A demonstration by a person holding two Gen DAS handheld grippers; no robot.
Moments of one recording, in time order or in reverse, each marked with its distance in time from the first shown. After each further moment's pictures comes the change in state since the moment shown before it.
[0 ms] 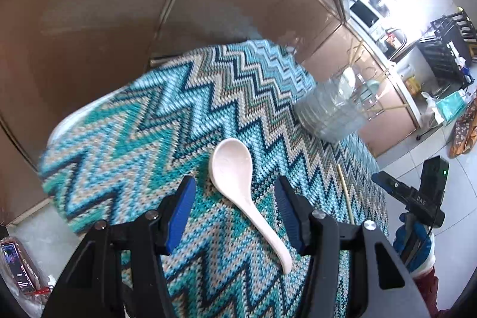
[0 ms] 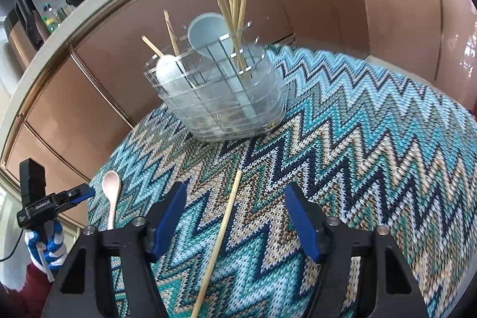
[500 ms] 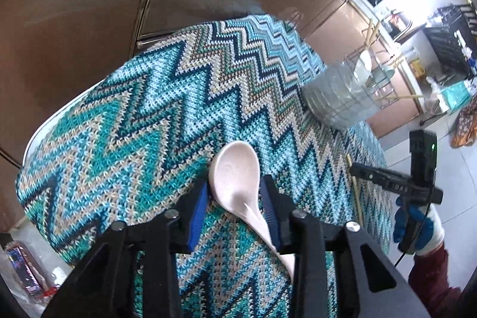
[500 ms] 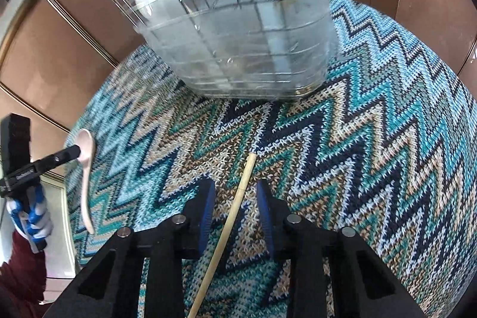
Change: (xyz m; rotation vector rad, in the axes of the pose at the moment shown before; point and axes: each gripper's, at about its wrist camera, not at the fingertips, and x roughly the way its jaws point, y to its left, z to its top) left arm 0.035 -0.001 0.017 0.022 0.130 0.008; right arm 0.081 0.022 0.018 -0.104 0.329 -0.064
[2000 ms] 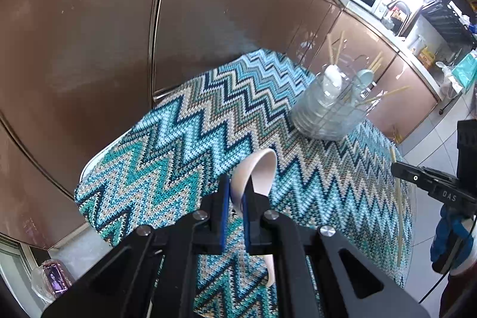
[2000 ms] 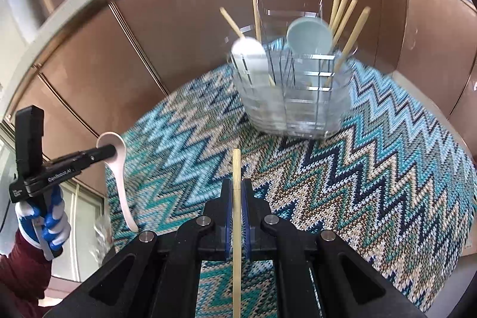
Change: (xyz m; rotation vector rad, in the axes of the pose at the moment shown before) left arm -0.070 -0.064 -0.020 0.134 -0.192 0.177; right arm -0.088 0.067 -0.031 -0.093 -0.218 0.044
